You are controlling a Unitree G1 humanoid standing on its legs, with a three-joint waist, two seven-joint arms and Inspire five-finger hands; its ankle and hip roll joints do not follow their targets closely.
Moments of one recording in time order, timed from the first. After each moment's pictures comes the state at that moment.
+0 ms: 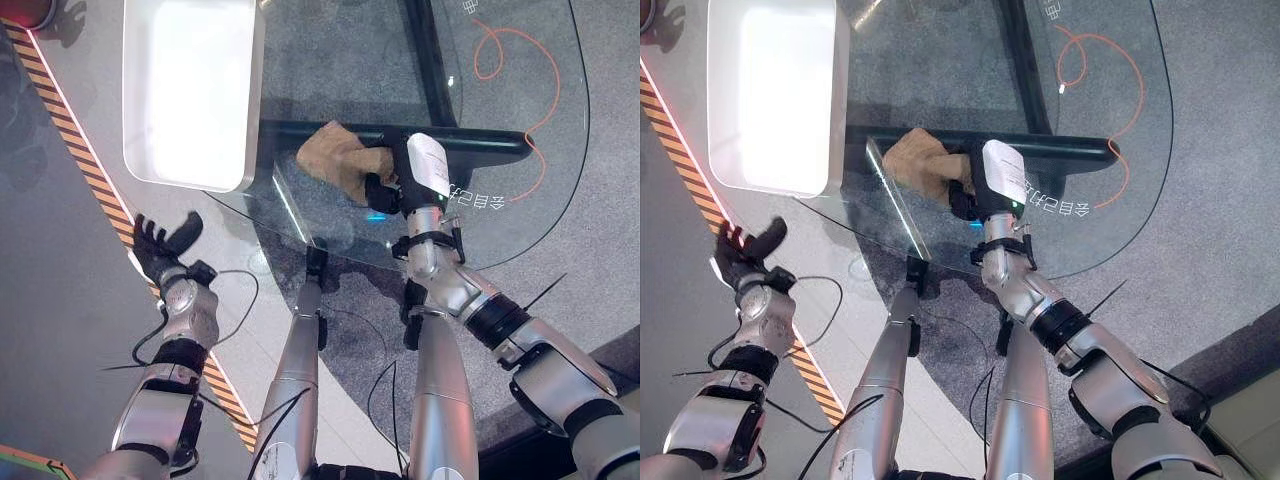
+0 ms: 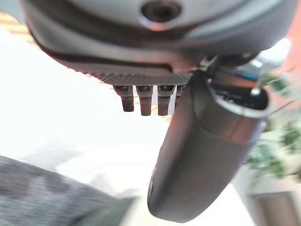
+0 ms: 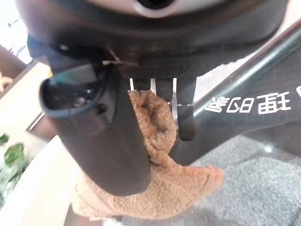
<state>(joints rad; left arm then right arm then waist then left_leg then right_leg) -0.64 0.39 -0.04 0.80 -0.88 -0.42 0.61 -0.87 -0.45 0.67 0.44 -0.12 0.18 -0.66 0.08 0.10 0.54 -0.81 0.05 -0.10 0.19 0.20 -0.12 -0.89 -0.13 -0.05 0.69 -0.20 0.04</state>
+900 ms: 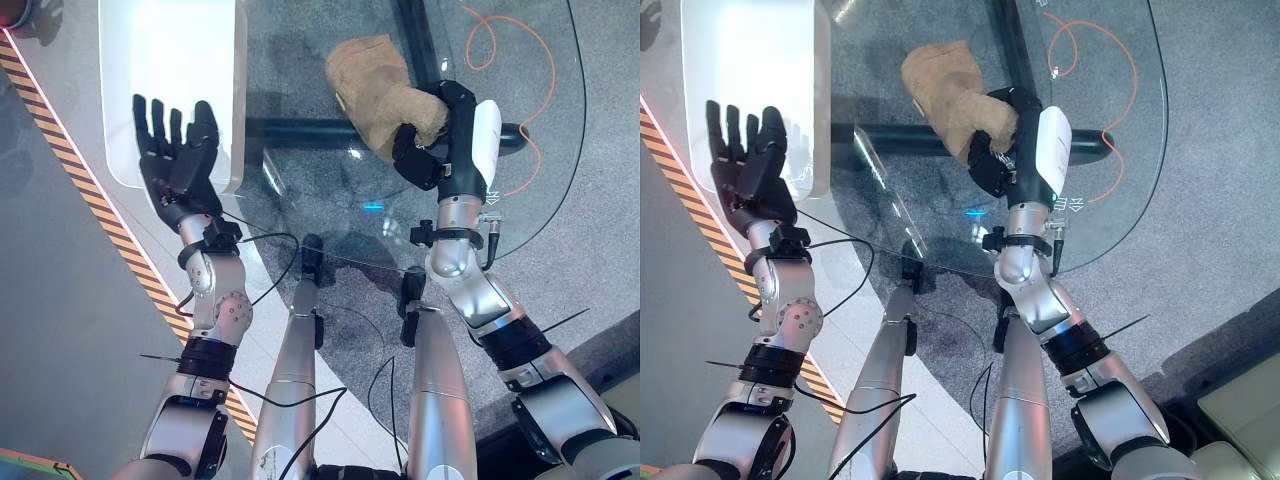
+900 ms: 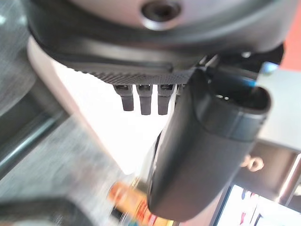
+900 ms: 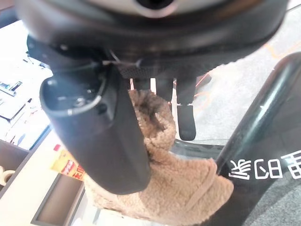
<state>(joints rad) -0.56 0.24 -0.07 0.20 -0.92 -0.47 0.32 -0.67 -0.43 0.38 0.10 -0.16 0.08 -0.68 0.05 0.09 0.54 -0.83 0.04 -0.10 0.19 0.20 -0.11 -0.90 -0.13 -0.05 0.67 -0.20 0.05</state>
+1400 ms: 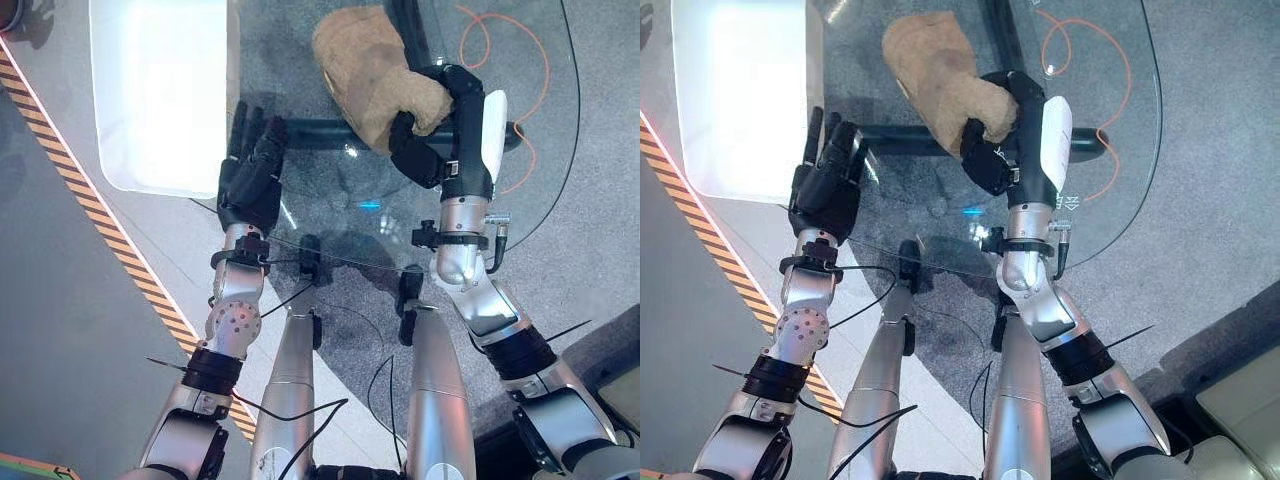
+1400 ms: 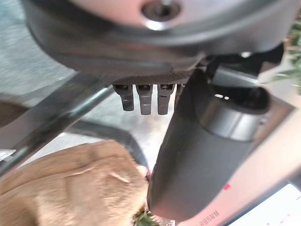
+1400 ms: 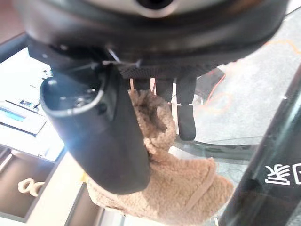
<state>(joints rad) -0.52 0.24 -0.16 0.15 -1.29 -0.21 0.07 -0.65 -0.43 0.38 0.02 -0.17 0.01 -0.65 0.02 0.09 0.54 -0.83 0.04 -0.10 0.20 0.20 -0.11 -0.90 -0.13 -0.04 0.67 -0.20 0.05</state>
